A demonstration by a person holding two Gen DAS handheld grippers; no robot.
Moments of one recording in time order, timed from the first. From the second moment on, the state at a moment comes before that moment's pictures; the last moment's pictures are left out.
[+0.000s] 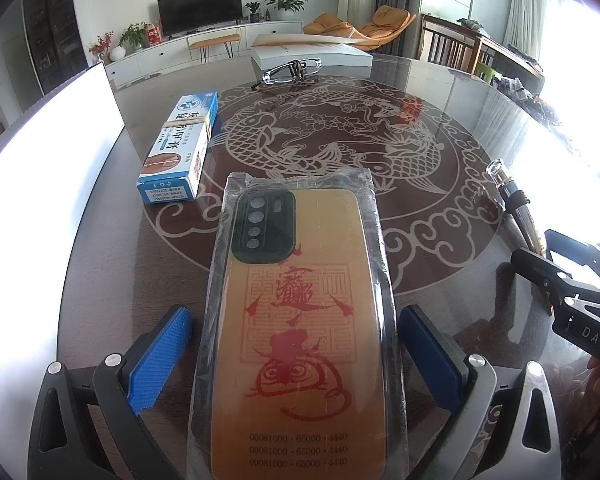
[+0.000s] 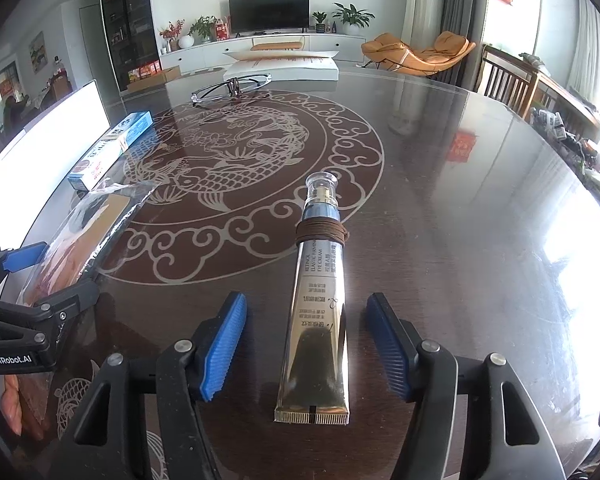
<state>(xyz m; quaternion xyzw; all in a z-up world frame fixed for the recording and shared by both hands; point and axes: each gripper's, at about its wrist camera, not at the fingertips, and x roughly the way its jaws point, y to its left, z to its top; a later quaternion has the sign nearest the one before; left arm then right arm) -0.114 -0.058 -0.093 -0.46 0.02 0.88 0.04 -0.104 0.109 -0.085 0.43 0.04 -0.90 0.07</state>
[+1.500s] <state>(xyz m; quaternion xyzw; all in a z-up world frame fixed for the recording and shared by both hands) -0.127 -0.060 -0.091 -0.51 0.02 0.86 0.05 -0.108 0.108 -0.087 0.44 0.03 -0.89 0.08</state>
